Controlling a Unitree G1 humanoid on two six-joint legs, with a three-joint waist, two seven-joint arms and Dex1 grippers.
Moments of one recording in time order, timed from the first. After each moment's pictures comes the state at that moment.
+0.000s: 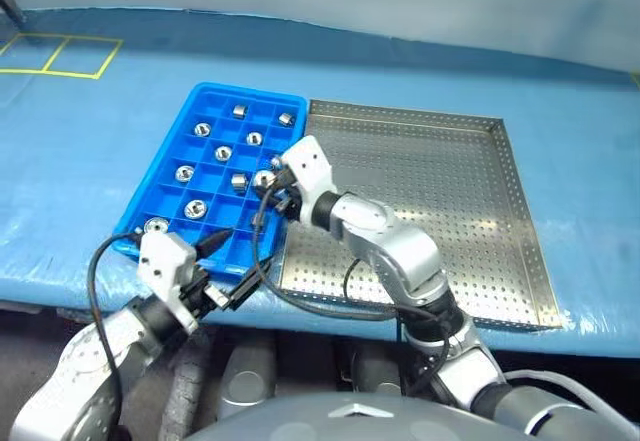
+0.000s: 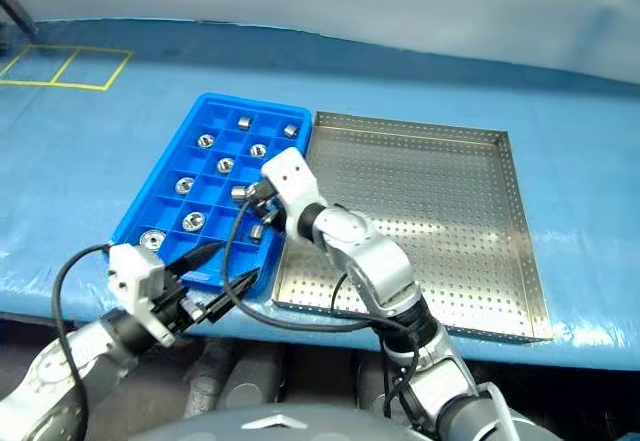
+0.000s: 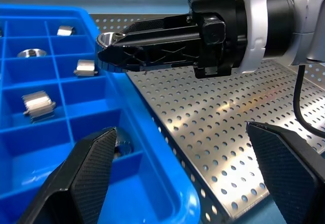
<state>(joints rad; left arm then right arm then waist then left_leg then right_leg) 0.54 0.47 0.19 -0.92 -0.64 0.59 -0.47 -0.46 0.01 0.42 -0.25 0.20 0.86 0.33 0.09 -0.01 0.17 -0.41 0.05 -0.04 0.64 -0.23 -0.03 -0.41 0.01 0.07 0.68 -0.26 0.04</state>
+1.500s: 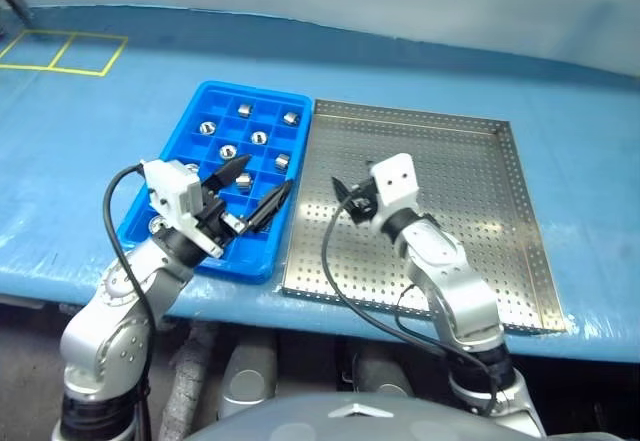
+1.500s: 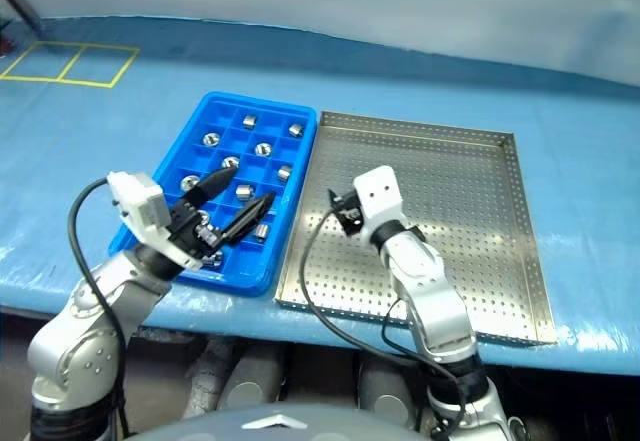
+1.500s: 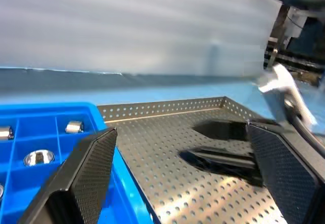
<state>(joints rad) -0.02 0.35 0.07 -0.65 -0.67 0.55 -0.34 -0.06 -0.18 0.17 -0.49 0.01 0.62 0.16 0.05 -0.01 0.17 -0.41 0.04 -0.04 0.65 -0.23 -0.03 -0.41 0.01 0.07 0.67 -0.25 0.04</state>
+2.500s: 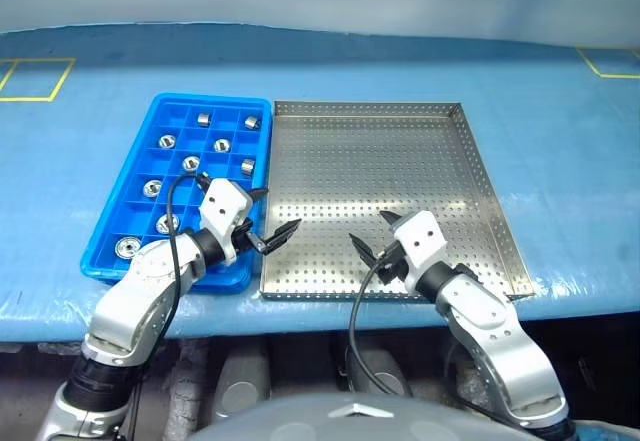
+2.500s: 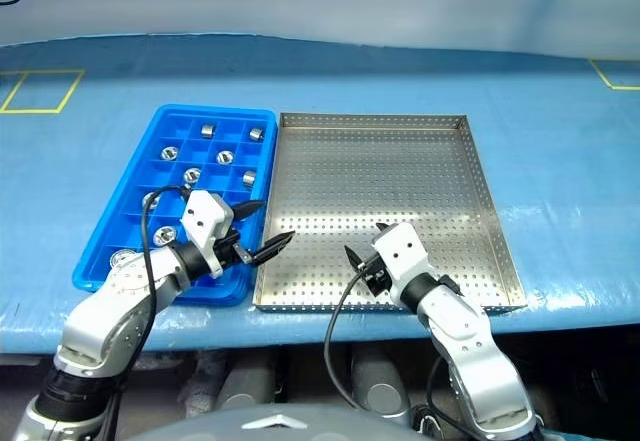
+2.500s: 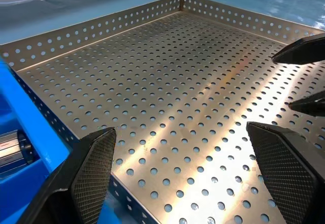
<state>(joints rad) -0.02 0.51 -0.11 -0.49 -0.40 0.53 -0.48 0.18 -0.33 0.18 -0.66 0.07 0.57 0.34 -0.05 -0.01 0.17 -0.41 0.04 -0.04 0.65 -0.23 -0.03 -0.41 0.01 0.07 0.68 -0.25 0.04</state>
